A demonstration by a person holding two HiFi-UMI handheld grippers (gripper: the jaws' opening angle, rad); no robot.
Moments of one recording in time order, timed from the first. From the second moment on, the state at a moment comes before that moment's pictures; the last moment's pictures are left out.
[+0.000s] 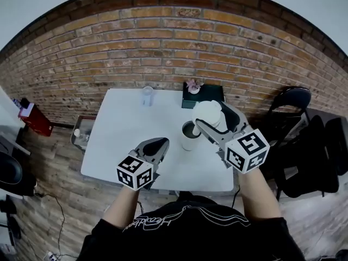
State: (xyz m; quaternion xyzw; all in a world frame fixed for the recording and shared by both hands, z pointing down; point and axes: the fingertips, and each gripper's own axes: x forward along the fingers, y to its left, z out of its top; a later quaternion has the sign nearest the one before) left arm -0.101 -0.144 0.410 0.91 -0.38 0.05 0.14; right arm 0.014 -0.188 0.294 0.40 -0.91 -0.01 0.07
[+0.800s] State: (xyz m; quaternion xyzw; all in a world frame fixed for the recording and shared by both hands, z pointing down) left arm -0.011 -0.021 0.325 0.94 -0.32 0.03 0.13; right arm 0.101 -0.034 0.316 0.40 -0.91 0.07 0.03
